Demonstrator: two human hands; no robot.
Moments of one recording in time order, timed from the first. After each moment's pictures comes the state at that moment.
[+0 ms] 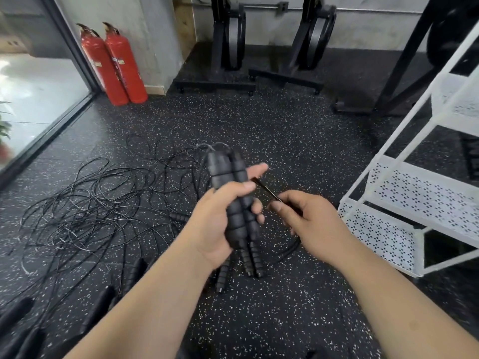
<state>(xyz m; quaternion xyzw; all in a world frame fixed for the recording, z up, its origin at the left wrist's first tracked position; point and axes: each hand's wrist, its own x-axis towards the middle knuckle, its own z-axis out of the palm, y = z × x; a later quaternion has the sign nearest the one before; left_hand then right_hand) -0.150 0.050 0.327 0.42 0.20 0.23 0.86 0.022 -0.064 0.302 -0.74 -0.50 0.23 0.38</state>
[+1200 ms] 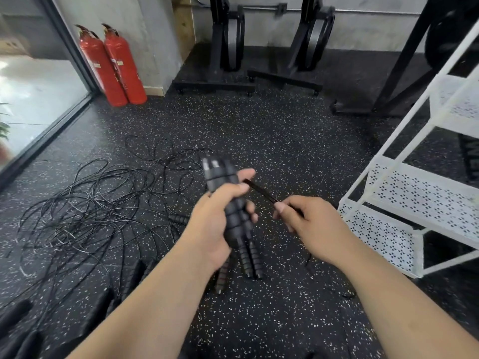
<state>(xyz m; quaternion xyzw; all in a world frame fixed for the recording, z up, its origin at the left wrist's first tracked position) -0.145 0.050 0.317 0.37 0.28 0.27 0.85 0.030 -0.065 0.298 -0.77 -0.49 0.24 0.33</state>
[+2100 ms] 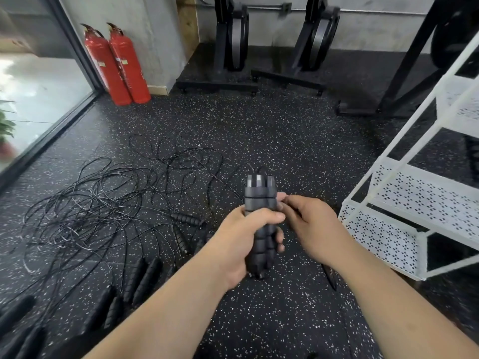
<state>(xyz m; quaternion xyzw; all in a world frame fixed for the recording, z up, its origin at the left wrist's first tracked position) -0.137 0.024 0.307 0.41 0.26 0.18 0.85 0.022 -0.058 0.294 -0.77 -0.50 0.22 0.35</state>
